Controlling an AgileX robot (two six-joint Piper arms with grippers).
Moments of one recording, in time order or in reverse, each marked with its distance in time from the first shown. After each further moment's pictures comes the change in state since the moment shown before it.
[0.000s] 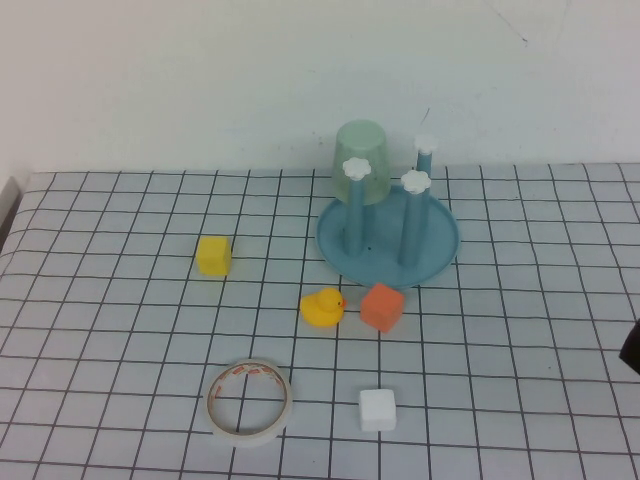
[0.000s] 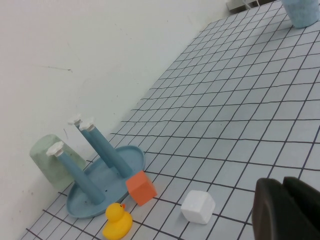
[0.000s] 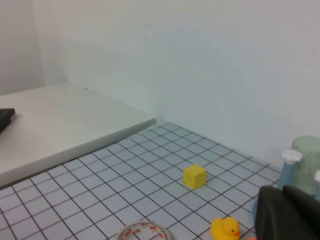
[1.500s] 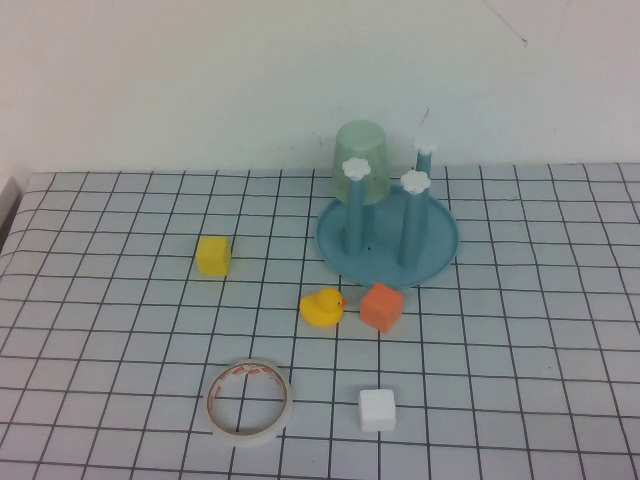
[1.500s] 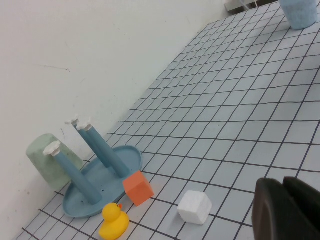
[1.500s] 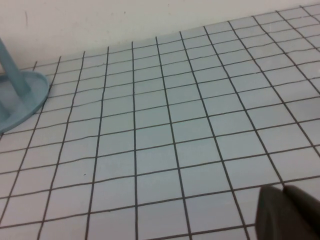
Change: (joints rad) right arm -0.673 -0.586 0.426 -1.945 0.241 2.129; left arm 0.000 0.000 0.001 0.000 -0.004 -0.010
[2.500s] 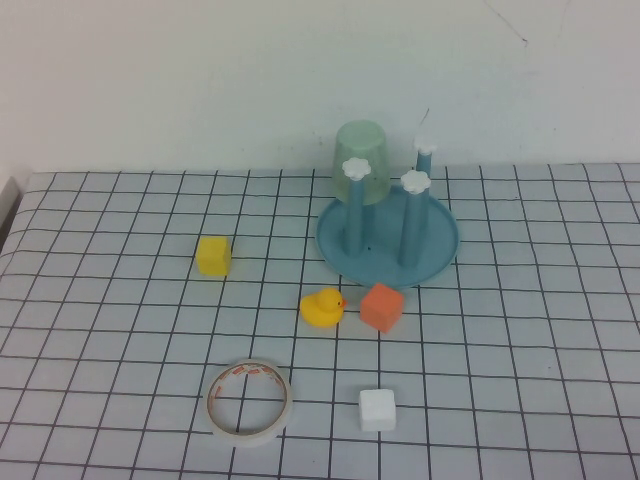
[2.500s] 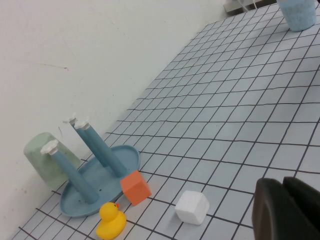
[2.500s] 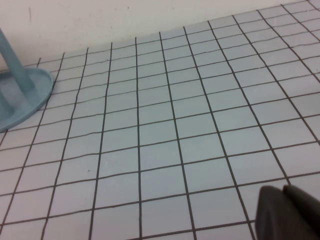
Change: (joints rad) right arm 0.020 0.000 -0.004 -0.003 0.013 0.017; left arm 0.000 0.000 0.000 0.000 -0.004 -0.012
